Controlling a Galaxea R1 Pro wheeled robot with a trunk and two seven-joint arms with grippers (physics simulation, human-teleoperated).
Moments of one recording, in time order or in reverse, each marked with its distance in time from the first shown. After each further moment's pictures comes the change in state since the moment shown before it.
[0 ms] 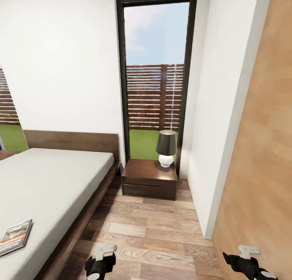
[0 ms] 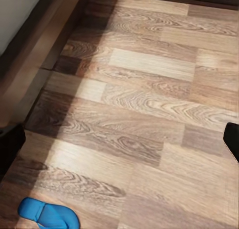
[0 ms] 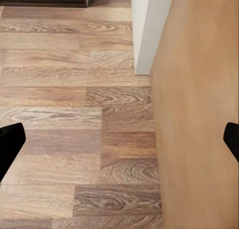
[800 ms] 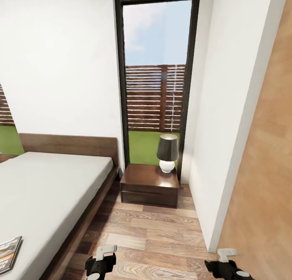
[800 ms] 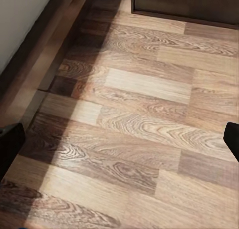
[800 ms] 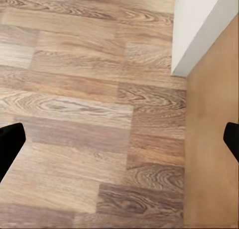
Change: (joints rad) left arm 0.000 -0.001 0.000 0.000 -0.002 -0.003 -0.005; right arm 0.000 0.130 0.073 0.008 0.082 0.072 -0.063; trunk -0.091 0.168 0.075
